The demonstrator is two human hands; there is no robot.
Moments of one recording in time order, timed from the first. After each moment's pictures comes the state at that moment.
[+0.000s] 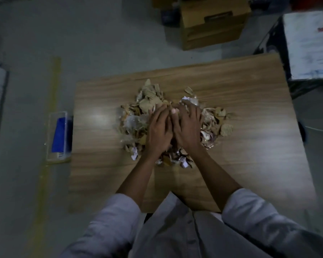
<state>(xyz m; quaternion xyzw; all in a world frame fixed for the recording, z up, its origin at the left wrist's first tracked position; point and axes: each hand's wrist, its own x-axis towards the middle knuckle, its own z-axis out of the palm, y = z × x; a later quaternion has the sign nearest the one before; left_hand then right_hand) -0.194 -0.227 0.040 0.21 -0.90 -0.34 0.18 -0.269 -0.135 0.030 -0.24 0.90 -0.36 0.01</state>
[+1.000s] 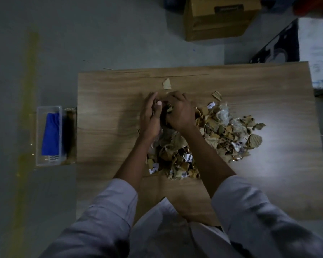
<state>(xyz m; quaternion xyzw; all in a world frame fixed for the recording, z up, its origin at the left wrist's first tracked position) -0.190 -0.382 -0.014 0.36 -0.69 -0.62 0.12 -0.285 -0.294 -0.002 -0.34 0.90 -0.26 0.10</state>
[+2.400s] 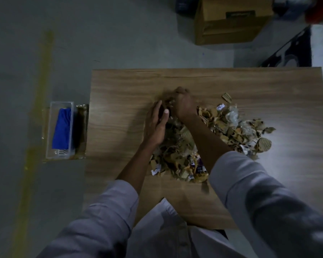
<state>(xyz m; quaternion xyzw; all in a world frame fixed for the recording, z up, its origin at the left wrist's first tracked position) -0.158 -0.383 -0.017 0.39 -0.72 -0.57 0.04 -0.306 -0.330 -0.019 -0.39 0.90 -0.14 0.16</state>
